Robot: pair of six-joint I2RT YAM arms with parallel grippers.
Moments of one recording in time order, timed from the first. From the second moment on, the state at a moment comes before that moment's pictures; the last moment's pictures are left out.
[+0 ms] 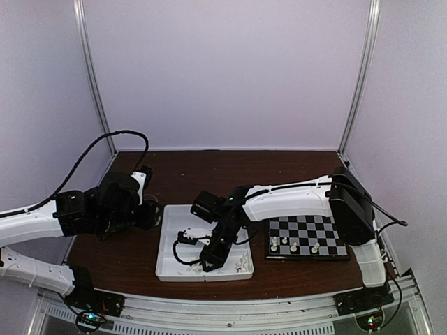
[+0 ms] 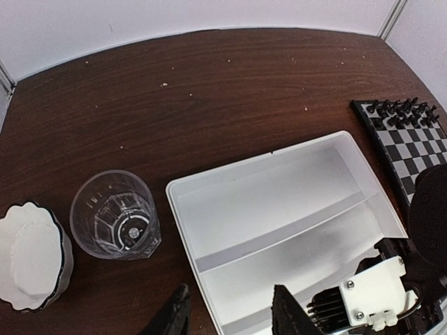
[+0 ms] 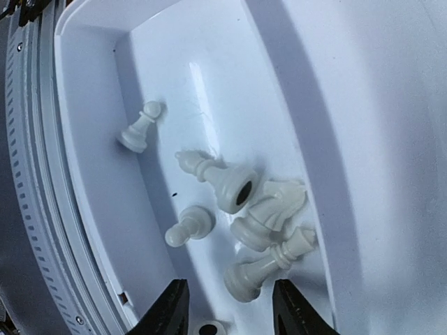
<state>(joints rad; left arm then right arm) -0.97 0.99 0.78 -0.49 -0.44 -0.51 1.12 2.18 1.69 -0.79 -0.38 -0.10</state>
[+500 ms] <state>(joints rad) -0.97 1.02 0.74 -0.47 -0.43 -0.53 1.13 2.21 1.71 -0.78 -0.26 -0.06</state>
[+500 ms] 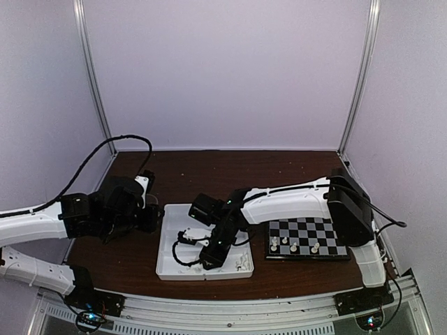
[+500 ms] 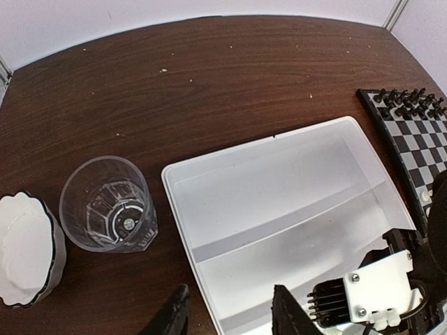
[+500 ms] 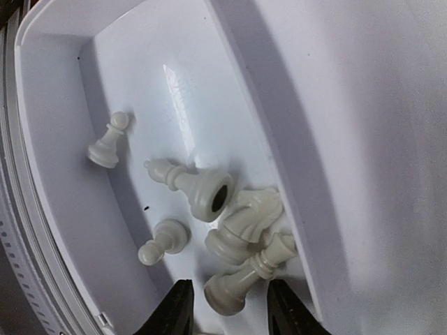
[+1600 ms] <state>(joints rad) -0.95 1.36 0.74 0.14 0.19 -0.67 0.95 1.69 1.38 -0.73 -0.43 -0.32</state>
